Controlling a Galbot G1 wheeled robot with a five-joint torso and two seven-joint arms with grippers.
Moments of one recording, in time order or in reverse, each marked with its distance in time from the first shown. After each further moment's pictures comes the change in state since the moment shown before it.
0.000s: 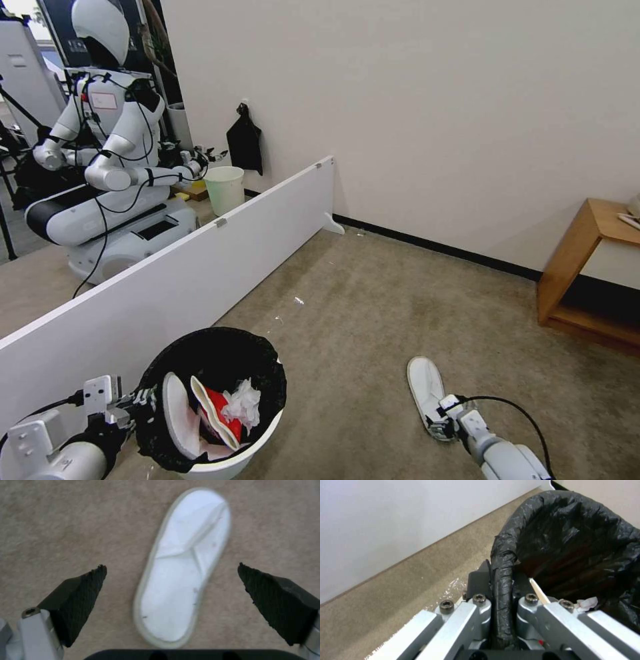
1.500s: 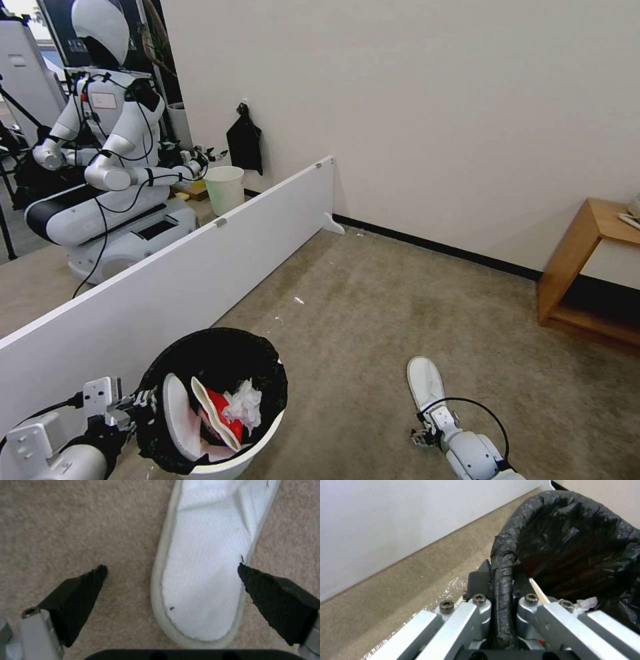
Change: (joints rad) left arm 0.008 -0.012 0.002 -0.010 0.005 -0.001 -0.004; right arm 0.160 0.116 -0.067 -0.274 -0.016 -0.113 0.039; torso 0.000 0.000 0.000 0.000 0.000
